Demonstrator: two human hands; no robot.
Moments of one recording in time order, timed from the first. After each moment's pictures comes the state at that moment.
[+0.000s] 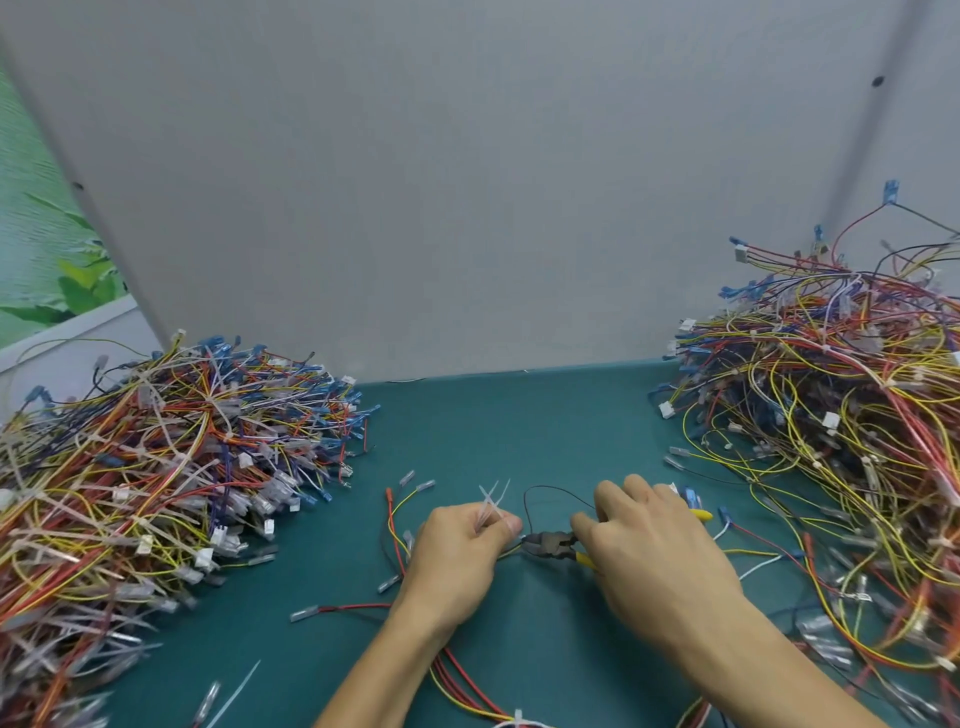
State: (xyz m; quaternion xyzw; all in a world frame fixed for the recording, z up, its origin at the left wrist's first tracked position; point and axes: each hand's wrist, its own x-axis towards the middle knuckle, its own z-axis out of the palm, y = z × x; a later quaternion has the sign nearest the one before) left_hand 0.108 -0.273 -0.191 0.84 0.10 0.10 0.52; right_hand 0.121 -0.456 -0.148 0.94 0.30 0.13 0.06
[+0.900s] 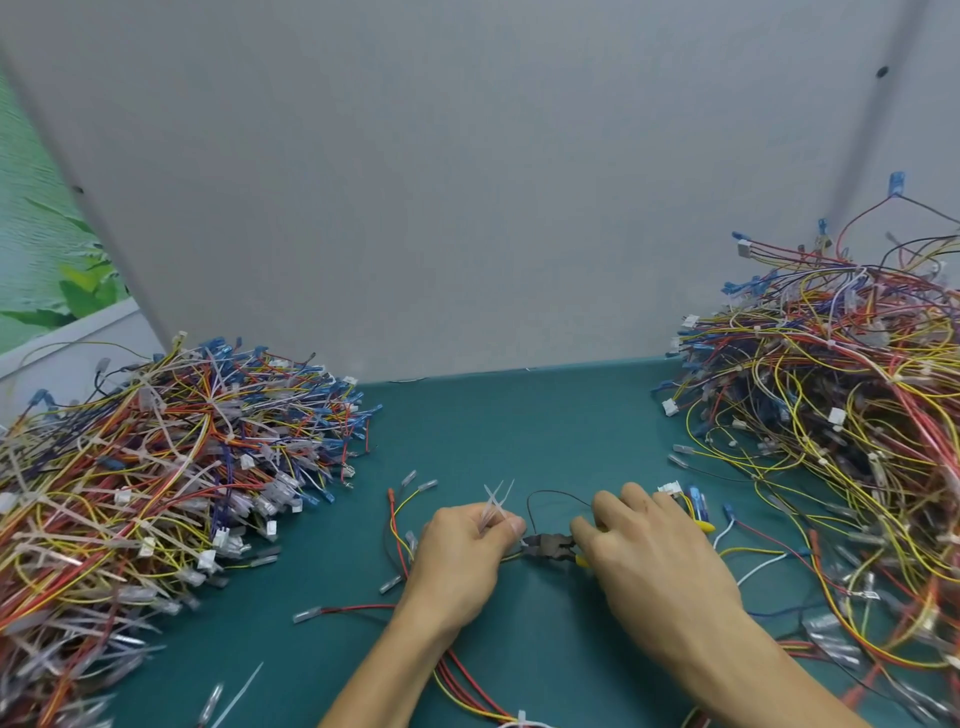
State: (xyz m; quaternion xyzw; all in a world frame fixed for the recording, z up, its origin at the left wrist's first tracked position) left_hand 0.106 -0.276 -0.188 0.85 0.10 0.11 0.50; right_hand 0.120 -0.457 -0.158 0.91 0.32 0.24 0.07
